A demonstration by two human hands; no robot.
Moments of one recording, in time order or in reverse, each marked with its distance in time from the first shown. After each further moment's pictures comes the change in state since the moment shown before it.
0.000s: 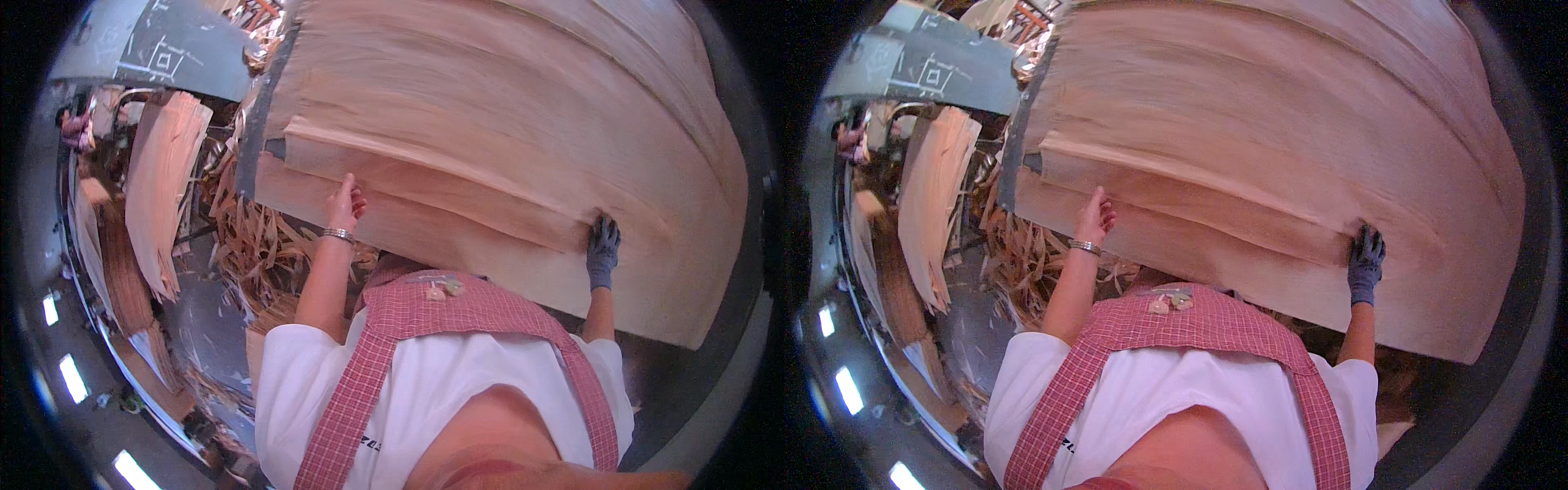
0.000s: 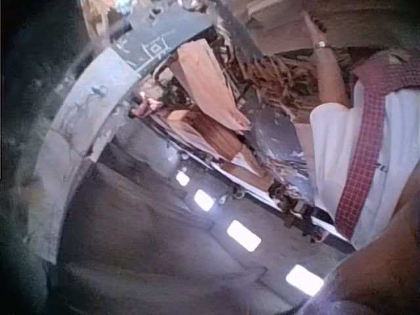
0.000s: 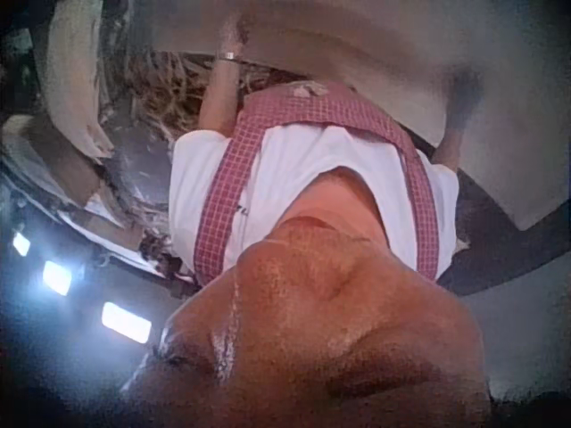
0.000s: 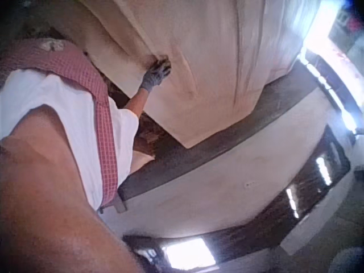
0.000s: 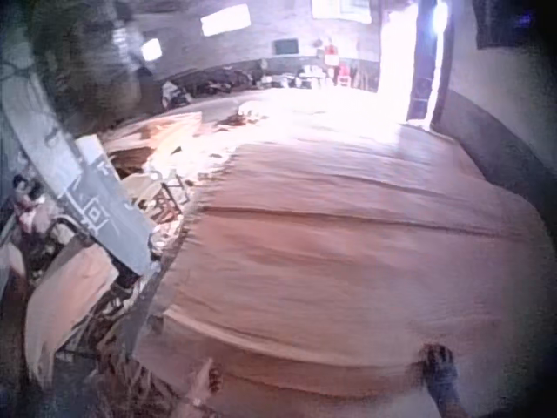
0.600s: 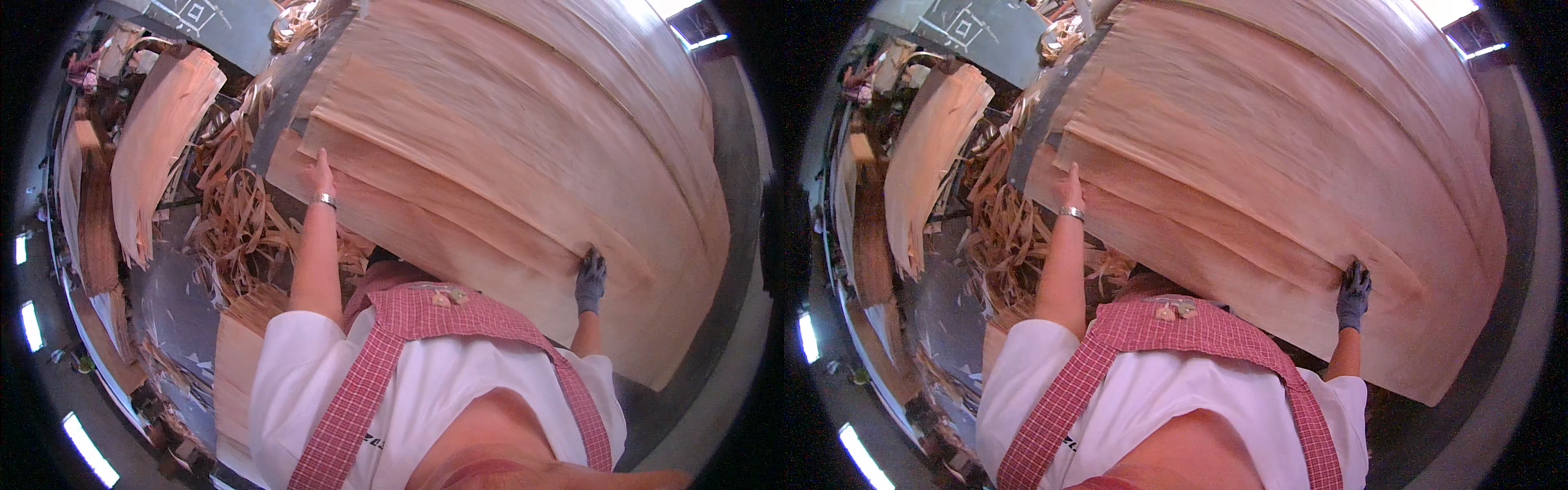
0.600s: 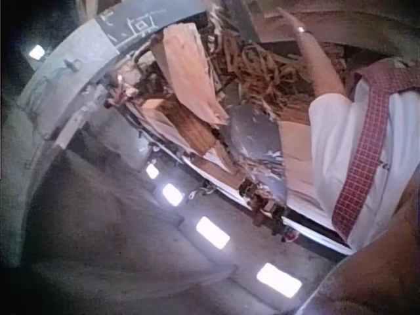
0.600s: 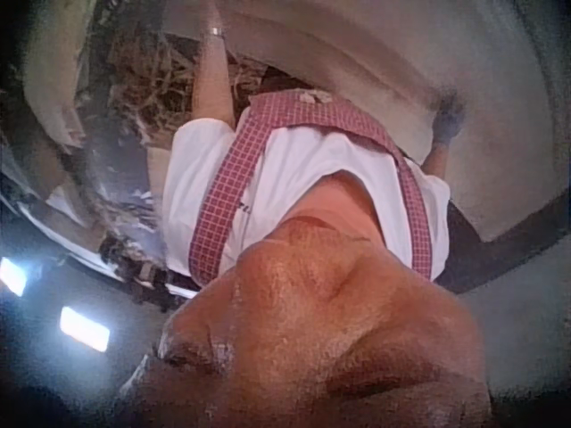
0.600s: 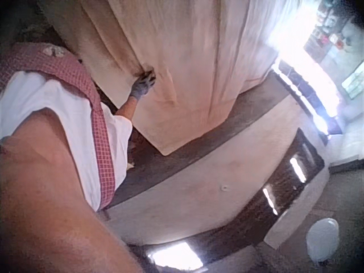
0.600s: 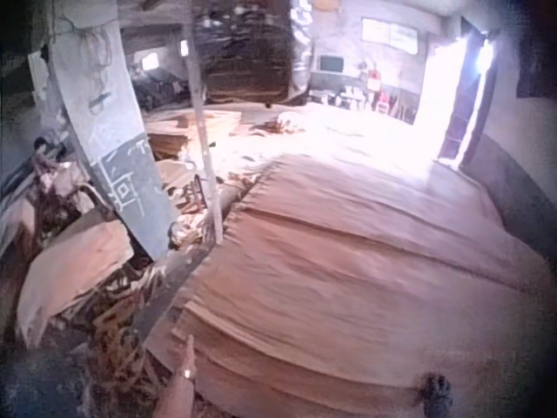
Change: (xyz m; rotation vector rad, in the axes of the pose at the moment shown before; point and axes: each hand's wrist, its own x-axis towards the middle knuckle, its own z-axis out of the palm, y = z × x) left_hand 0.105 0.047 -0.069 0.169 0.574 0.327; right_hand 0.009 -0.049 -0.025 0.005 -0.183 0.093
